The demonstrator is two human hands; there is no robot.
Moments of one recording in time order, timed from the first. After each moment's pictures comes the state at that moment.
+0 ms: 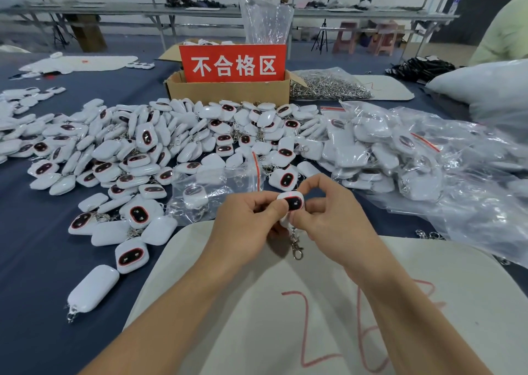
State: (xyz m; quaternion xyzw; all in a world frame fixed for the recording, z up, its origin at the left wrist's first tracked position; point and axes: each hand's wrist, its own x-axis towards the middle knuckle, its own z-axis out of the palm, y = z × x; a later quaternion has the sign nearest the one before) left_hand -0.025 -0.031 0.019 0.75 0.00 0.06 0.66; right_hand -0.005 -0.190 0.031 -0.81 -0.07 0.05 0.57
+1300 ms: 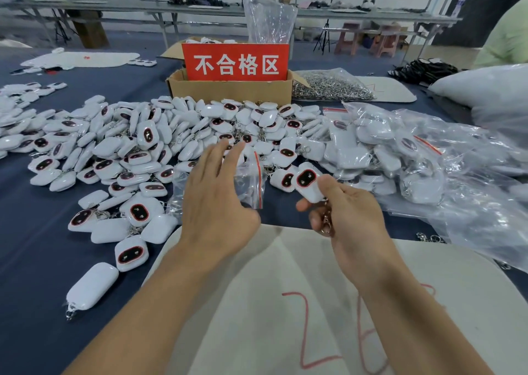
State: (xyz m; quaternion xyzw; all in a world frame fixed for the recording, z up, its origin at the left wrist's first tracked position) left_hand -0.011 0.004 0.023 0.94 0.01 0.25 0.23; right_hand -0.002 -0.186 0.037 -0.66 0.06 0.03 0.75
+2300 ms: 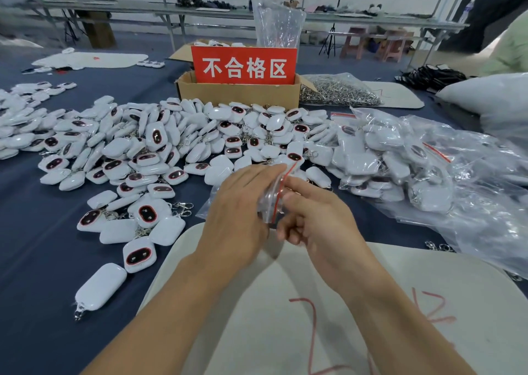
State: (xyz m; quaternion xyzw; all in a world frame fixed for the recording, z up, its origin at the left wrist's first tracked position) left_hand -0.011 -0.005 0.012 0.90 -0.11 0.29 0.32; right_hand -0.009 -0.151 0.041 -0.63 -0.10 0.13 0.76
